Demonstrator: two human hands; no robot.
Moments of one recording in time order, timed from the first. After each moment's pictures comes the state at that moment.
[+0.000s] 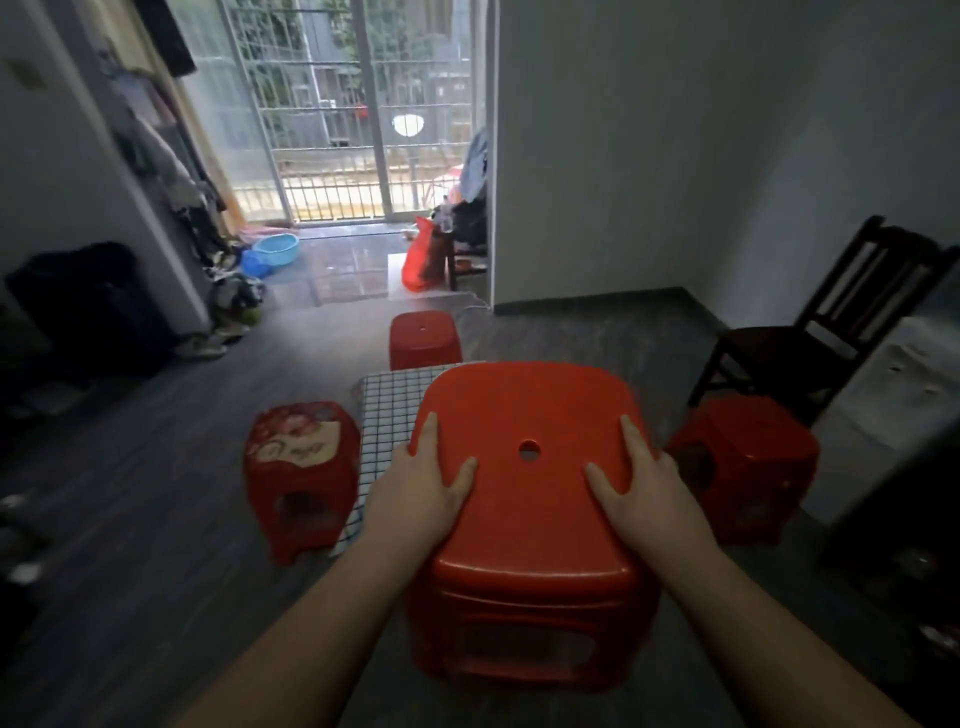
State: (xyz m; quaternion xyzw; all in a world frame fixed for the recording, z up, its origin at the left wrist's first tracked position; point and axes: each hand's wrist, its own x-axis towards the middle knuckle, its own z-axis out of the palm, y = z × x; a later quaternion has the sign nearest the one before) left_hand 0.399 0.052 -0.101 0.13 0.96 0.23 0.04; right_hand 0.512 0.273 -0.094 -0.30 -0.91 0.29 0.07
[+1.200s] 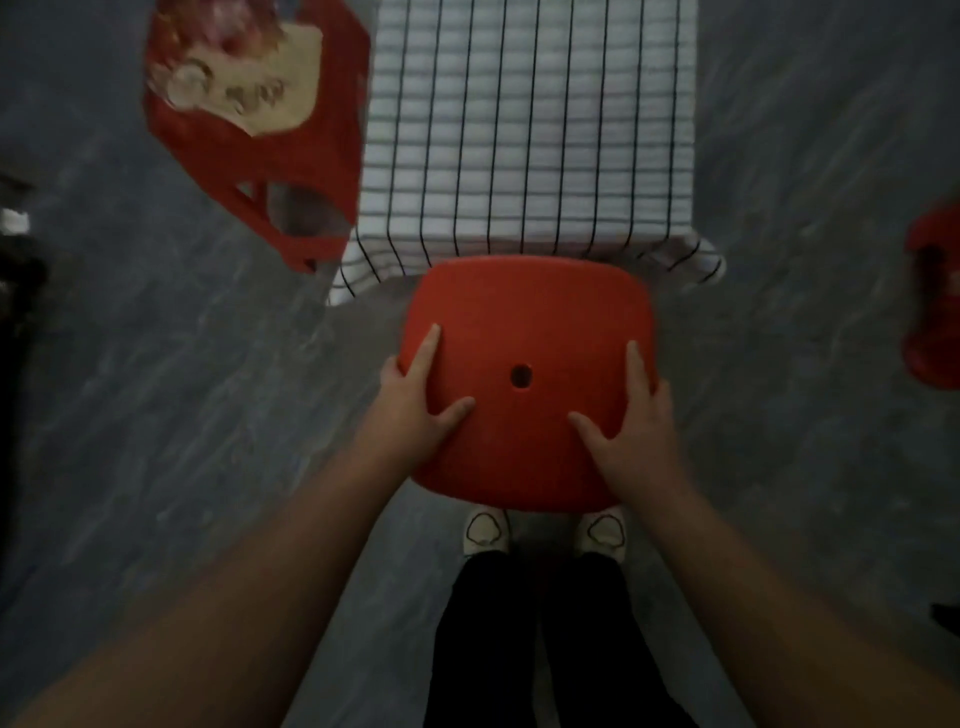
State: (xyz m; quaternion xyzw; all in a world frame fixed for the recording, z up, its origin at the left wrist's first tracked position) left_hand 0.216 0.021 -0.604 -0.07 0.90 0.29 0.31; right_hand 0.291 0.265 -0.619 -0.26 -0.85 0.42 -0.16
